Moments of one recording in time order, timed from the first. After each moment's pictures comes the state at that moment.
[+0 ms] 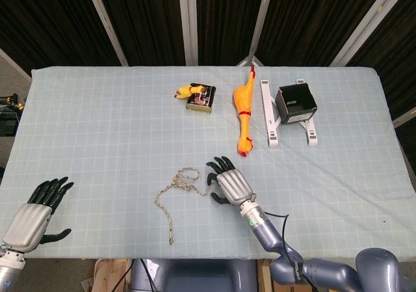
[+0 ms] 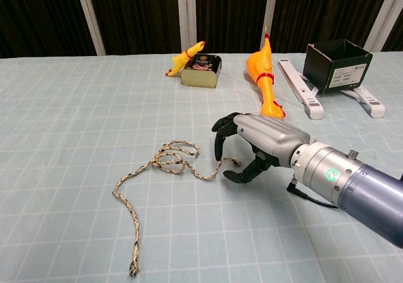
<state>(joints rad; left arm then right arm) -0.09 -1.12 0.09 -1.68 1.66 1.43 0.05 0.65 -1.86 0.18 -1.32 -1.30 1.00 -0.20</state>
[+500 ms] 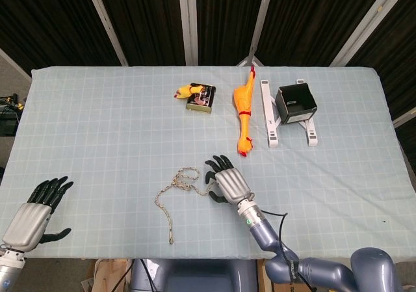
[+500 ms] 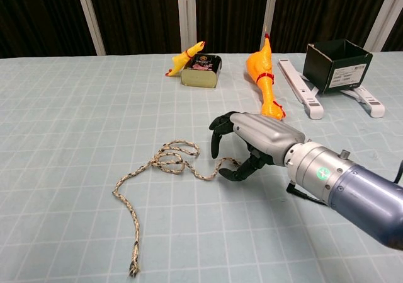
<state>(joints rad) -0.09 -1.12 0.08 -1.67 1.66 1.43 0.04 0.66 -1.89 0.19 -1.29 -1.27 1.00 -0.20</state>
